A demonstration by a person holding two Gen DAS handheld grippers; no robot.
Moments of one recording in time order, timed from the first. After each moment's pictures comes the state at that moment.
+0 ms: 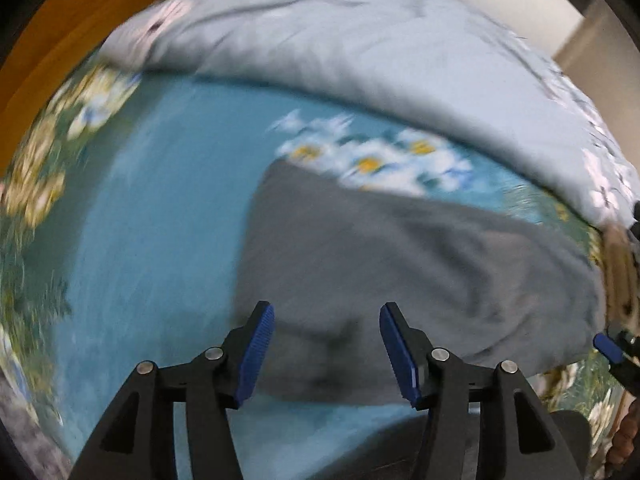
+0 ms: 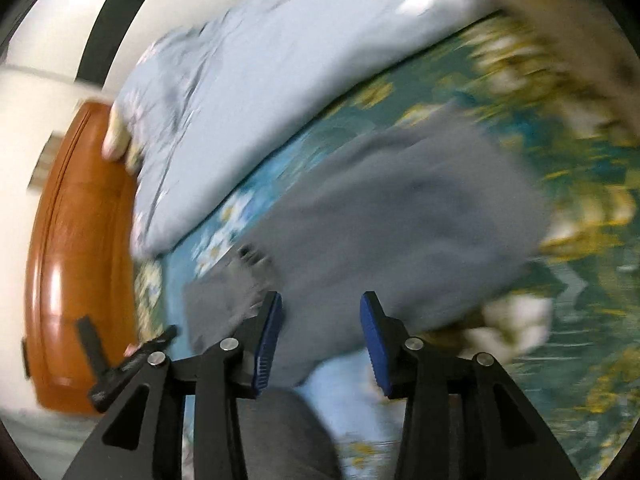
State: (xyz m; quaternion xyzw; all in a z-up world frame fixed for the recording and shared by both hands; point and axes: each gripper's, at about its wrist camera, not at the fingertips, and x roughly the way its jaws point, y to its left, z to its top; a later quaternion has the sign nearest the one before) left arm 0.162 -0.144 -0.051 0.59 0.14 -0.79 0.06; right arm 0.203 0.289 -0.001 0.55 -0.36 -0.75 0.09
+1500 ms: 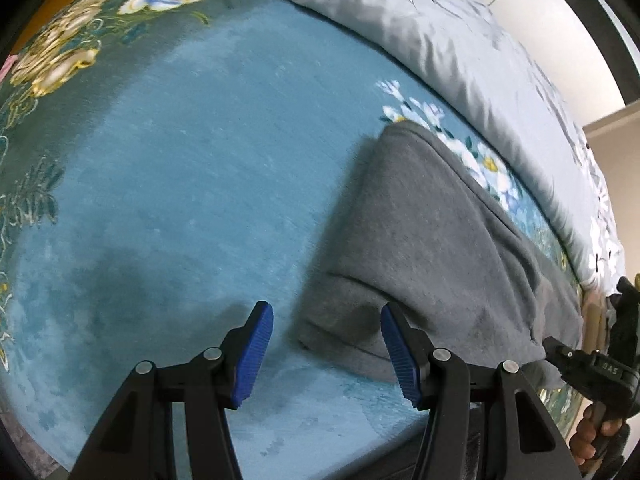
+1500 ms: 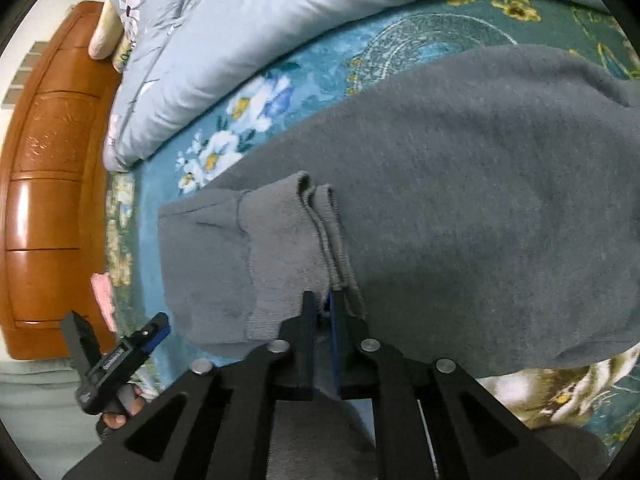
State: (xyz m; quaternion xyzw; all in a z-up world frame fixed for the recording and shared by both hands) left arm 0.198 -0.213 -0.105 0.59 0.28 -0.75 0.09; right arm 0.143 0.183 -0.044 0.67 -0.25 -0.69 0.12
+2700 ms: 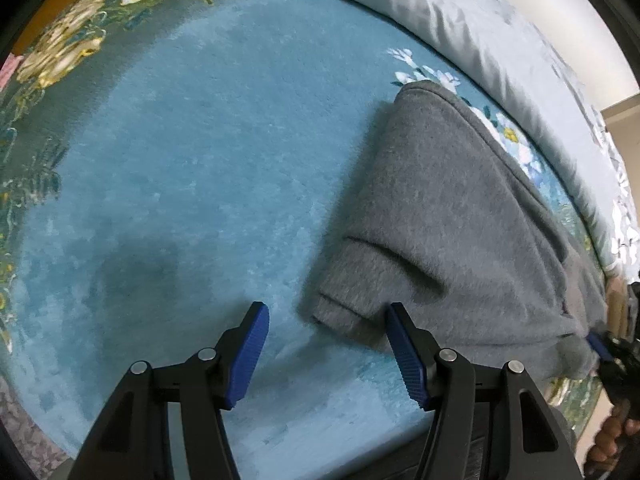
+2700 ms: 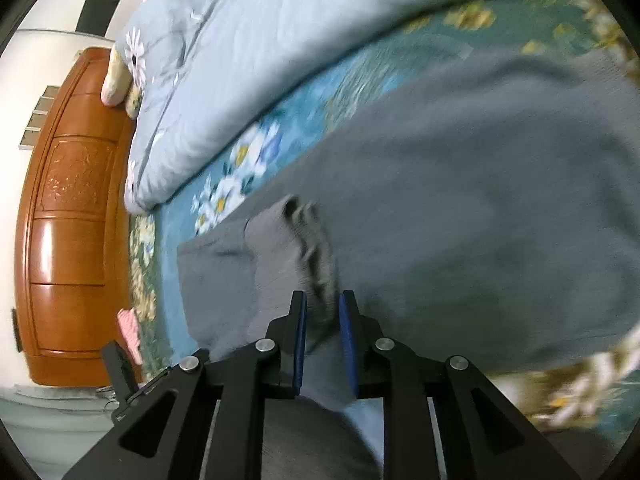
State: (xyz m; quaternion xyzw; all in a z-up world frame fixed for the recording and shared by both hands) left arm 0.217 -0.180 -0.106 0.61 0.25 -0.74 0.13; right arm 0.165 0.230 -0.026 0.60 -0.32 -0.73 0.09
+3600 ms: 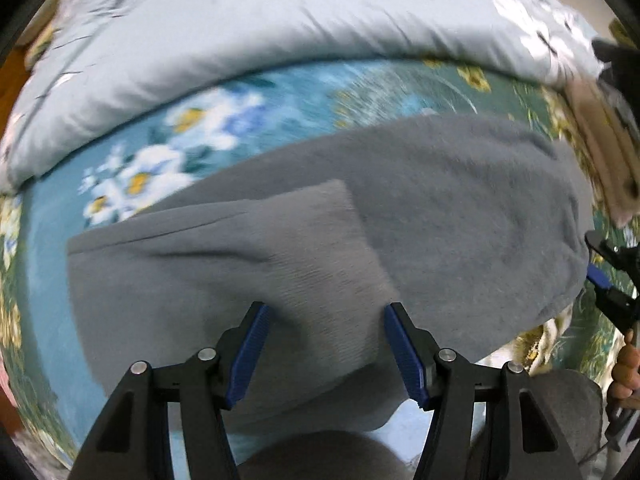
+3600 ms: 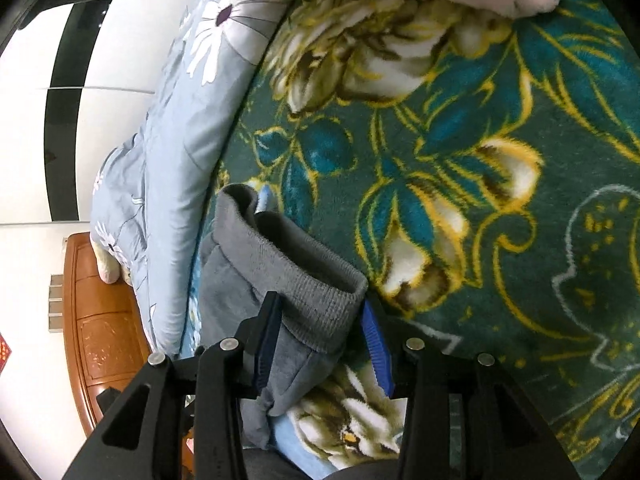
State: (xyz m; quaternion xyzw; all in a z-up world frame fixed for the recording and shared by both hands) left arm 0.078 0.084 -0.088 0.68 -0.04 -0.73 -0.05; right arm 0.245 0.424 -0.069 0.48 -0.54 -0.69 -0.06
